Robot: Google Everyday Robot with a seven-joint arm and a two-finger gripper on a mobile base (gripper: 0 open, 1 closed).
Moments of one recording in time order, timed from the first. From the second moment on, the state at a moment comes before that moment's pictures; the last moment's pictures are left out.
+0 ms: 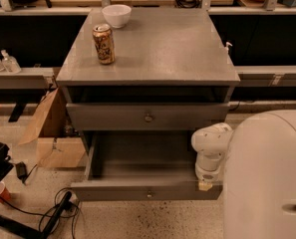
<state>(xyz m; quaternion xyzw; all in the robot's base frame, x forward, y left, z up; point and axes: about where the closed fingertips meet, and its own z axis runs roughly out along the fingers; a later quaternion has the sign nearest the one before) 0.510 -0.232 0.443 0.63 -0.77 -0.01 0.06</state>
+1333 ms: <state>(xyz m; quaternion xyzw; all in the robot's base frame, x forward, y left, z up) 0.552 -0.231 0.498 0.66 -0.75 0.05 0.00</state>
